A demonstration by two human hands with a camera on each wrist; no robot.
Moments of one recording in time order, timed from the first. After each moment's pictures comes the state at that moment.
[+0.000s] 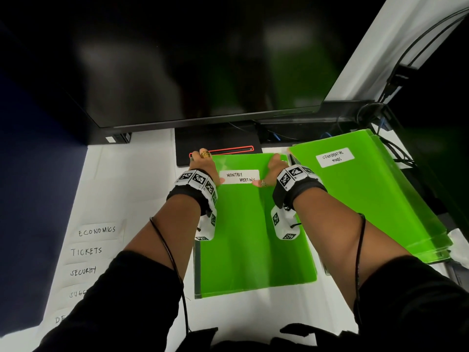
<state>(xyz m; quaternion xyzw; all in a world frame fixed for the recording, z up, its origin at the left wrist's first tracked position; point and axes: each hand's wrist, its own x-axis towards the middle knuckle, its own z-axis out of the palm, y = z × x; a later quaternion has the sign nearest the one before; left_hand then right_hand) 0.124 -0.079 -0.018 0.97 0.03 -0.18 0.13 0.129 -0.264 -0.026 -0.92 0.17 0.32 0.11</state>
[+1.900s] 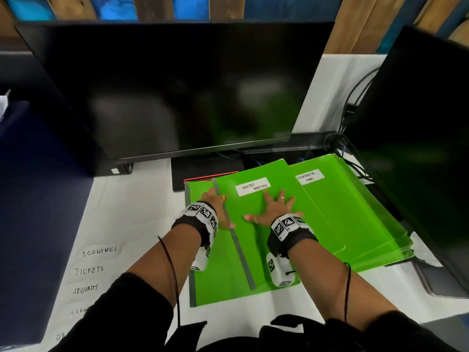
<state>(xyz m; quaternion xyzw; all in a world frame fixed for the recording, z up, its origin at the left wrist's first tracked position) 0.084 -0.099 -0.007 0.95 -0.13 -0.27 0.04 0.040 -0.274 -0.011 -0.95 0.18 0.23 0.09</state>
